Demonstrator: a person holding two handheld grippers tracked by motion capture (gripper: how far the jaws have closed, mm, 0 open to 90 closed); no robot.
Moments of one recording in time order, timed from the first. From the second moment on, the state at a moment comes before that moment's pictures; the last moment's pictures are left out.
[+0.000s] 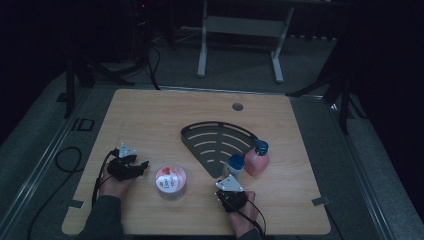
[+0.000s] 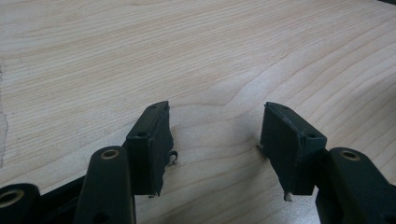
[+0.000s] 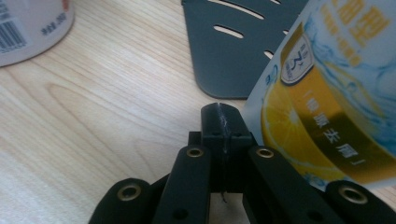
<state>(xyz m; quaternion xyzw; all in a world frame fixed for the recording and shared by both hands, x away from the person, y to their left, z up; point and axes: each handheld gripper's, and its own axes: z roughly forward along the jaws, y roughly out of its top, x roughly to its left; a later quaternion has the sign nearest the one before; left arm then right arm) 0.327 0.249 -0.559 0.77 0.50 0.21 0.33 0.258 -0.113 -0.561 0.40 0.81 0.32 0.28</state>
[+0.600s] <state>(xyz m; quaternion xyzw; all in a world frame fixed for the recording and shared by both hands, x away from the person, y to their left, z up) 0.327 0.249 -0.559 0.77 0.50 0.21 0.33 0.268 -0.116 -0.561 0.41 0.81 0.32 0.28</state>
